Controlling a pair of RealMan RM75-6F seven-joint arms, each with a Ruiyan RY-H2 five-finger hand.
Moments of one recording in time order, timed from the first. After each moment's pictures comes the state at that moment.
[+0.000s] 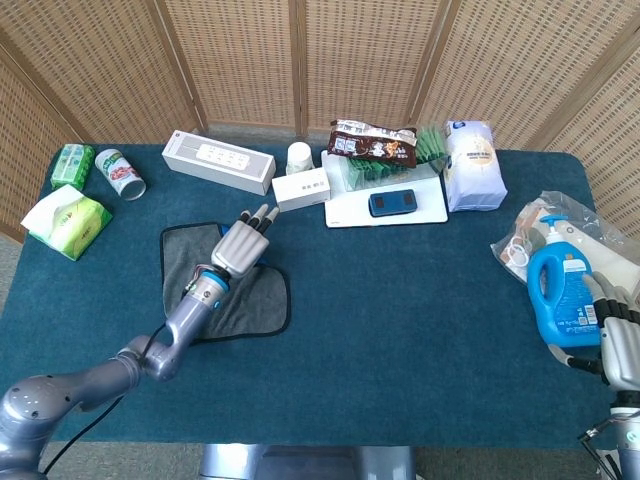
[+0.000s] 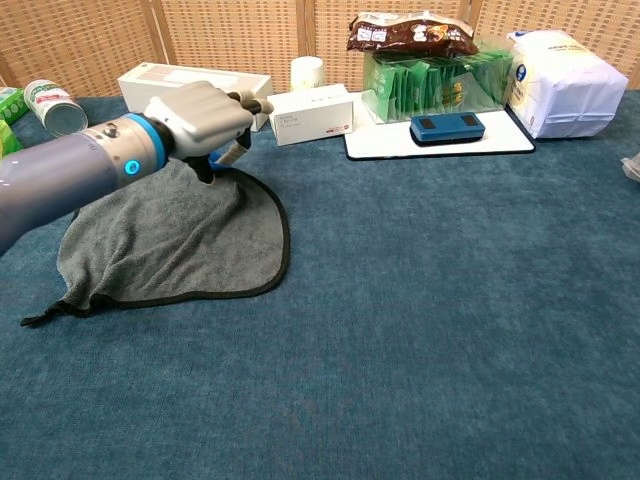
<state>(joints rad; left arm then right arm) -0.95 -1.80 -0.15 -0.92 1.23 0.87 0.58 0.09 -1.06 0.14 -1.68 -1.30 1.37 0.10</state>
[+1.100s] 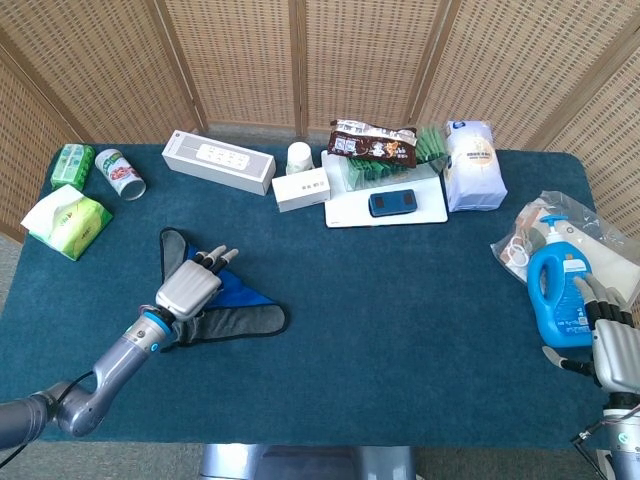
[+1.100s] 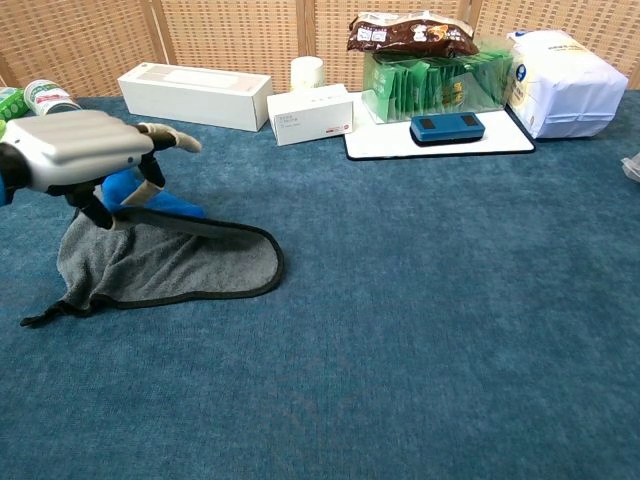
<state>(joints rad) -0.74 -1.41 -0.01 -1.48 1.29 0.95 0.44 0.09 -1.08 0.13 -1.68 -1.32 1.39 0.05</state>
